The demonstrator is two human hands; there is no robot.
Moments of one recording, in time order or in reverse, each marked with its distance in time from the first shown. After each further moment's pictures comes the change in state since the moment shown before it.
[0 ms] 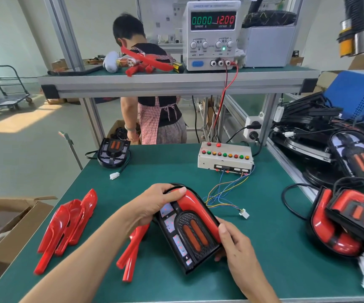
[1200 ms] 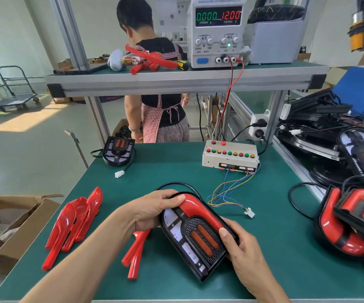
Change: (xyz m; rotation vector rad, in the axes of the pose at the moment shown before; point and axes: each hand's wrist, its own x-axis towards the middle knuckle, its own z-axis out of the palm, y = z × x) left_hand -0.017 -0.003 -0.004 -0.144 -0.087 -0.167; right_hand 0.007 0.021 -0.008 0.090 -0.070 -0.032
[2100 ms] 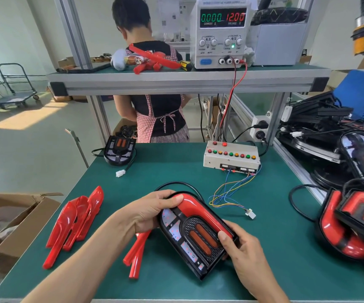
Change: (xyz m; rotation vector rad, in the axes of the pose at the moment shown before) left_hand -0.006 -0.004 -0.005 -0.103 0.024 0.014; right_hand -0.009 -0.020 0.004 -0.110 0.027 0.052
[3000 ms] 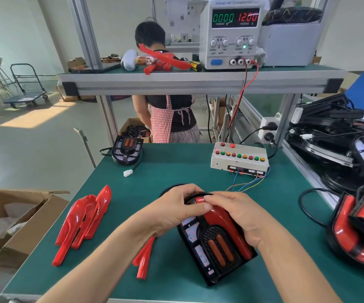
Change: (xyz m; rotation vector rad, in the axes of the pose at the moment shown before) left_hand -0.021 0.015 0.039 0.411 0.021 0.327; right_hand 0.058 -0.106 0.025 0.083 -0.230 0.388
